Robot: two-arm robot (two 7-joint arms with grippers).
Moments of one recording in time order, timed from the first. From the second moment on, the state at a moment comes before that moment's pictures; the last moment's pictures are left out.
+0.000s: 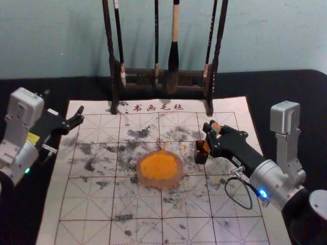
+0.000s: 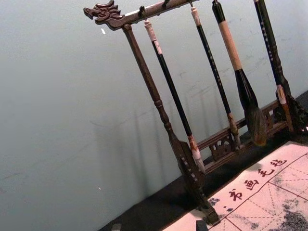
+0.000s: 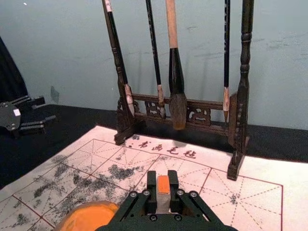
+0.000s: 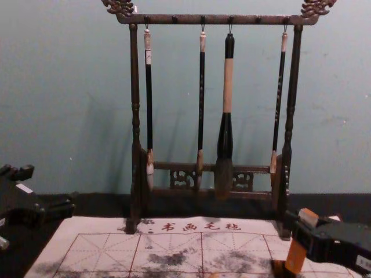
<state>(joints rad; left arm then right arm) -0.20 0.60 0.45 -1.41 -0.25 -0.12 0.03 0.00 0.29 -0.28 -1.55 0.39 0.00 0.29</state>
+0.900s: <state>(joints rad) -0.20 0.60 0.45 -1.41 -0.25 -0.12 0.03 0.03 0.27 -0.29 -1.50 0.37 0.02 0.29</state>
